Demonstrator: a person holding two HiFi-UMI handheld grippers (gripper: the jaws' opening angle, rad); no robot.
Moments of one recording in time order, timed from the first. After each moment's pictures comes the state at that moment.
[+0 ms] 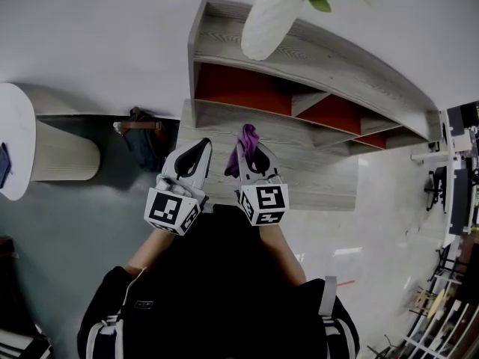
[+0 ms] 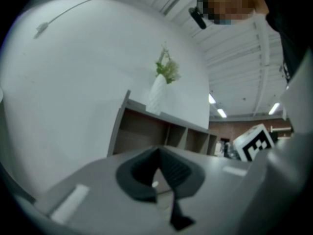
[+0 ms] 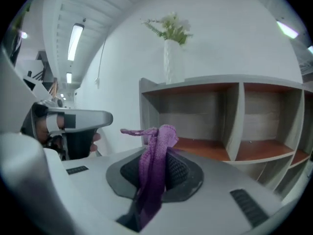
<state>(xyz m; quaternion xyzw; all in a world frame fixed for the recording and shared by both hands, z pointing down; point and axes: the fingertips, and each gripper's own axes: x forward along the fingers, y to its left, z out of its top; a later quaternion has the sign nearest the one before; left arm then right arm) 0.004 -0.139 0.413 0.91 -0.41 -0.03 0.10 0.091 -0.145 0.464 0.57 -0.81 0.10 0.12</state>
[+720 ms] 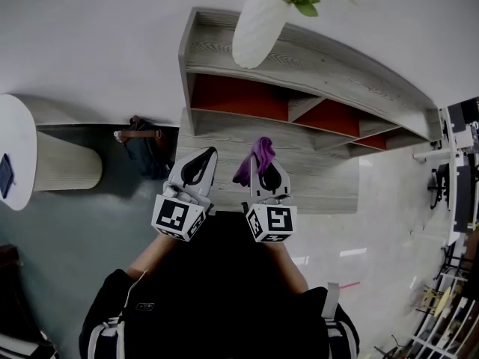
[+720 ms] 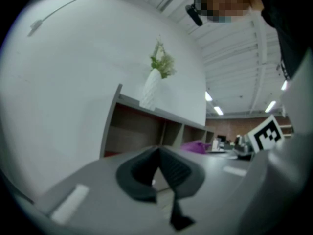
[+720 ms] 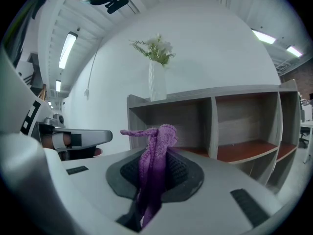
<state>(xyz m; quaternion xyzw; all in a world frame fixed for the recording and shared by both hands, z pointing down) 0.027 -0.139 0.419 0.92 -0.39 -0.02 0.09 0.130 -0.125 0.439 0.63 -0.77 0.08 0.05</state>
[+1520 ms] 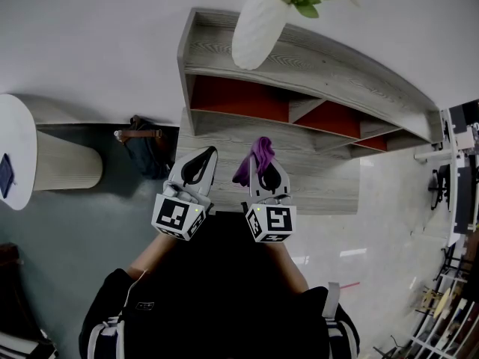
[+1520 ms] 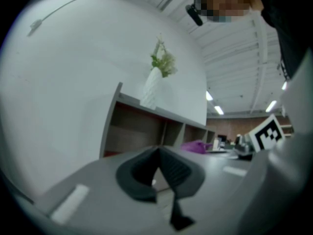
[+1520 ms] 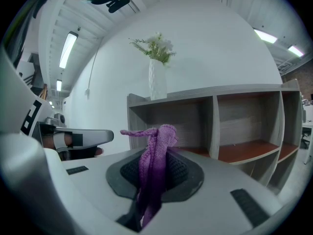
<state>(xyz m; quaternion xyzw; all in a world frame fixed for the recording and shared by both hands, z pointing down) 0.029 -0.144 0.421 0.92 -0.39 -0.02 0.09 0.130 -0.130 0.440 0.63 -0.77 0.08 0.05</state>
